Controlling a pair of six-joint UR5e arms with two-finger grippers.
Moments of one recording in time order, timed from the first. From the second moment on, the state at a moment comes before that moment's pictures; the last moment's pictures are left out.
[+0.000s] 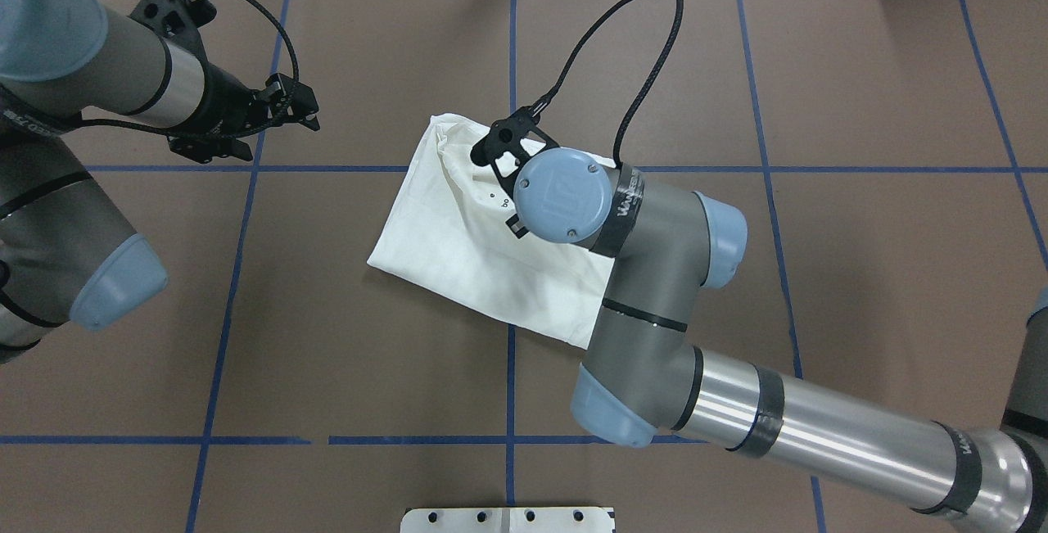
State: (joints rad) left arm -0.84 -1.97 -1.88 -1.81 -1.99 -1.41; right arm 0.50 -0.84 1.61 -1.53 1.51 0.56
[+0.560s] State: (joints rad) left arm -0.84 -2.01 -1.88 -1.79 -1.99 -1.42; right arm 0.63 -0.88 1.57 -1.52 1.60 0.47
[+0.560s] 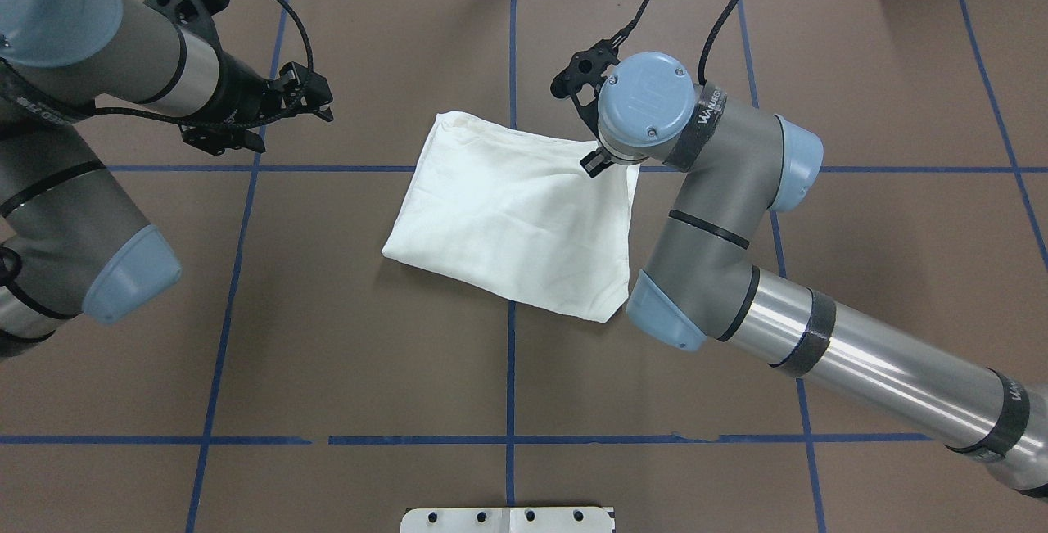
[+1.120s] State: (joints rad) left arm -0.84 -2.02 -1.87 -1.79 -1.99 -1.42; right arm 0.67 -0.89 1.52 -1.52 1.61 0.47
